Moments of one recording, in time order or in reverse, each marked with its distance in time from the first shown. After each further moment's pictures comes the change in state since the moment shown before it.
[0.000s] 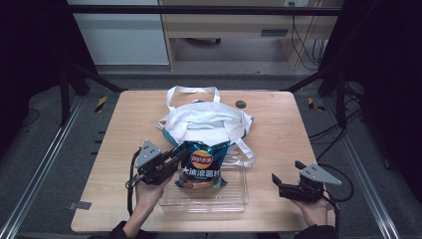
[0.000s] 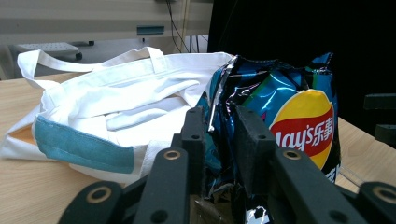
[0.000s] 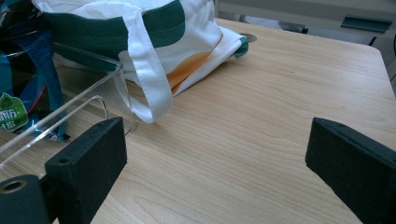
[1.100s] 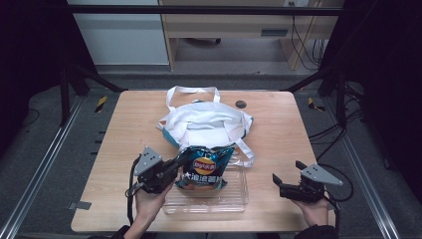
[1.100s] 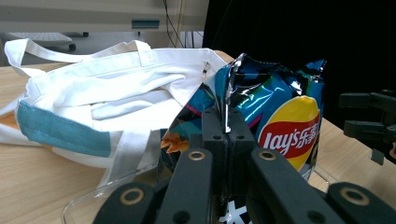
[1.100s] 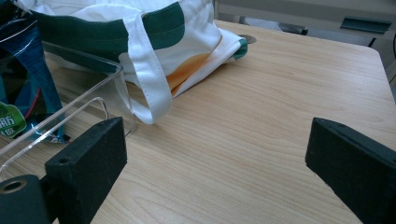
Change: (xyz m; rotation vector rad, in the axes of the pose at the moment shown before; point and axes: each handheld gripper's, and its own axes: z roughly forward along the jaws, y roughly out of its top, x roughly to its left) left arm -0.025 0.001 -0.018 0.015 -0.010 -0.047; right arm -0.001 0.000 -0.002 -0.006 0.001 0.004
